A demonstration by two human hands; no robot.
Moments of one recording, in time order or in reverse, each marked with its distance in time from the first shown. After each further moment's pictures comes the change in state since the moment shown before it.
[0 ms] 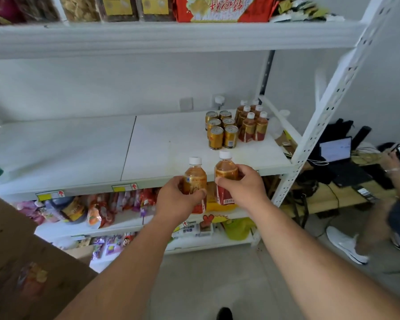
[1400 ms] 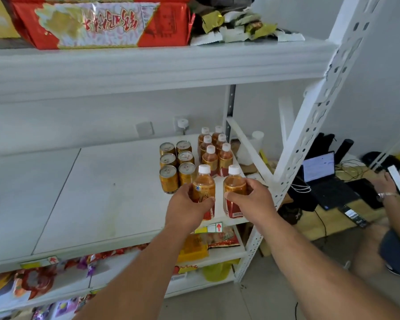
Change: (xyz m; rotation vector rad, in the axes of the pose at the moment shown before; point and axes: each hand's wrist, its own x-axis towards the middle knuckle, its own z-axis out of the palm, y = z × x) left_hand 0.168 0.105 0.200 0.023 -0.079 0.027; right_hand 0.218 0.042 -0.141 -0.027 0.067 0.069
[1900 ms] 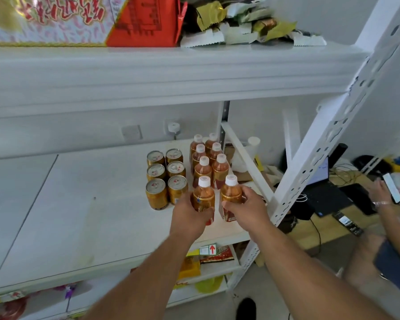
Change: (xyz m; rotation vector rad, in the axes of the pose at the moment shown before) left_hand 0.067 -0.007 0.045 -0.063 -0.052 -0.028; right_hand 0.072 0.017 0.014 -0.048 0.020 0.065
